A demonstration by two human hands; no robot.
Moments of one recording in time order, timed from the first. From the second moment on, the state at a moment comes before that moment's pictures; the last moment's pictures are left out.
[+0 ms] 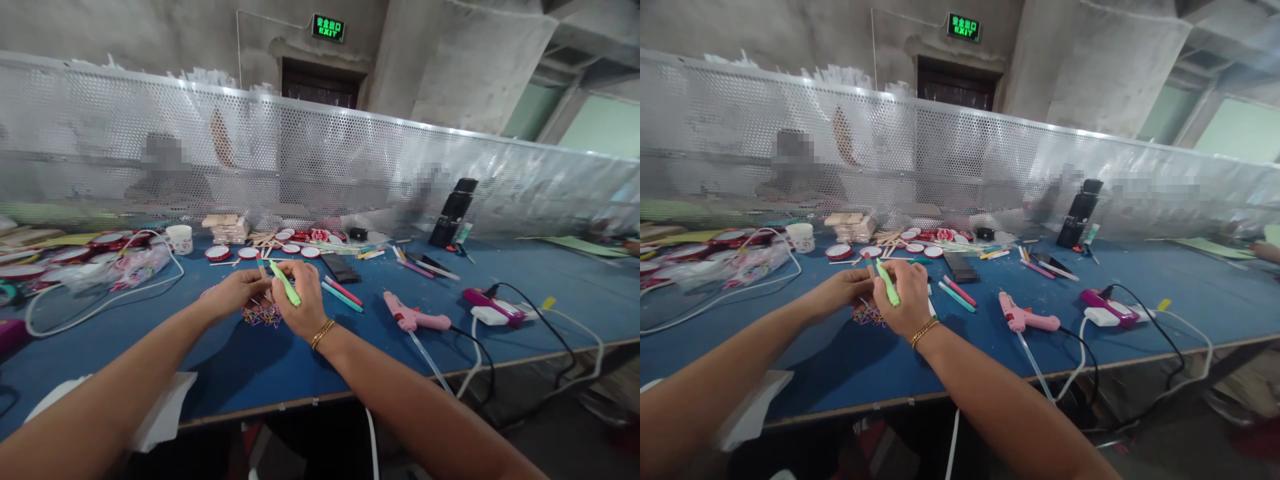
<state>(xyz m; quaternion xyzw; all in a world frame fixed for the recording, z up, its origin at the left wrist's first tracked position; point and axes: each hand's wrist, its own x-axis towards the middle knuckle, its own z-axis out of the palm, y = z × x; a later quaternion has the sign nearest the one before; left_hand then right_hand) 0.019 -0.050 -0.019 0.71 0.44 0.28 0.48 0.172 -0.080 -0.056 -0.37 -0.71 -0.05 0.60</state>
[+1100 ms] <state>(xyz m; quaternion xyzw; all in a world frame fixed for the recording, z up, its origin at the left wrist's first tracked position) 0.009 -0.042 -0.037 0.69 0.41 0.30 0.52 0.170 -0.074 -0.065 -0.37 -0.71 -0.02 0.60</state>
